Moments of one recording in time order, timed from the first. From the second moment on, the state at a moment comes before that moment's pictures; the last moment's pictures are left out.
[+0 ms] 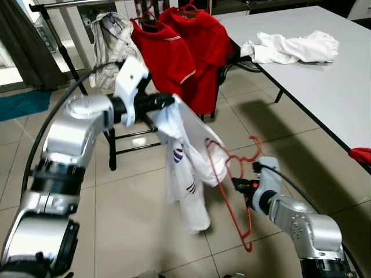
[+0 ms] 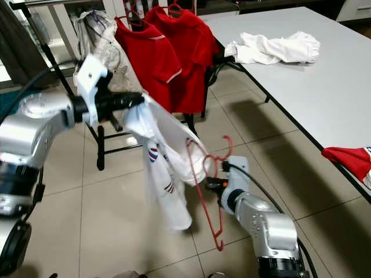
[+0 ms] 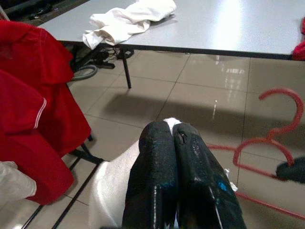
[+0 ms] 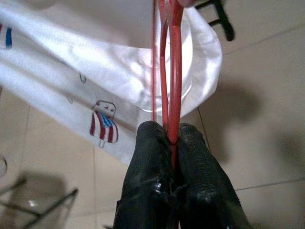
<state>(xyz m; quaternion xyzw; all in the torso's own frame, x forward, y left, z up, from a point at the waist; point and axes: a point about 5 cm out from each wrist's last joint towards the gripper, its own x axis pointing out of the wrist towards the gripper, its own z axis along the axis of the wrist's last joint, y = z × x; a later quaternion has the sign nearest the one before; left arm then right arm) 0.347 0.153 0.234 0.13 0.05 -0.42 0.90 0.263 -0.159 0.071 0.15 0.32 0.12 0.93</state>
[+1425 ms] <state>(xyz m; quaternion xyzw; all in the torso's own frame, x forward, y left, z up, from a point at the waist) 0.280 0.096 0.137 0.06 0.06 -0.55 0.83 0.355 -0.161 0.149 0.52 0.08 -0.07 0.85</state>
